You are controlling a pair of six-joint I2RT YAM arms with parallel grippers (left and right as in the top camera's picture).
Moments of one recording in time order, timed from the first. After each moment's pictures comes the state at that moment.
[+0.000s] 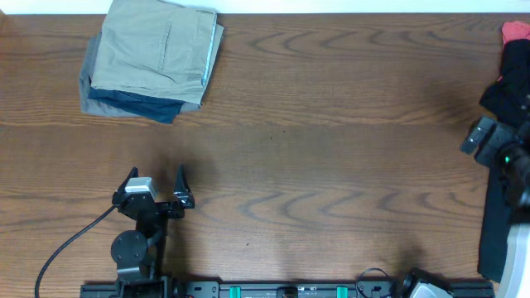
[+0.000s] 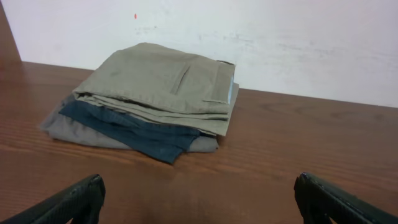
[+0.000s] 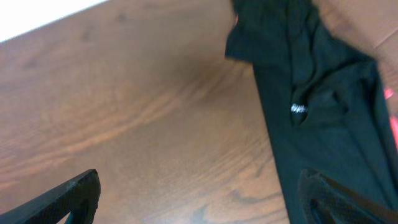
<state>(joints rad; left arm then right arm) 0.08 0.01 0.02 -0.10 0.10 -0.14 -0.42 1.02 1.20 -0.93 -0.03 0.08</state>
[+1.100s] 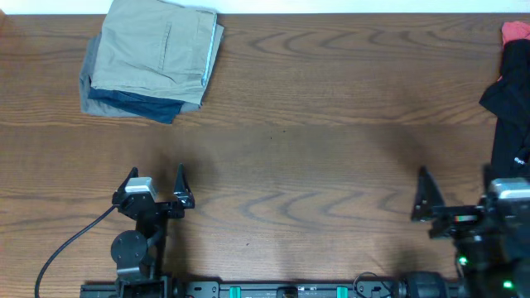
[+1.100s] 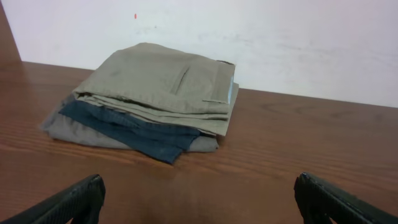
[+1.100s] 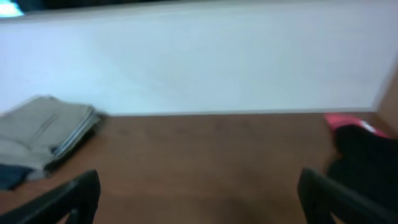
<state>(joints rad) 0.08 0.01 0.02 -0.10 0.10 -0.14 0.03 0.28 0.82 -0.64 -0.08 0.10</state>
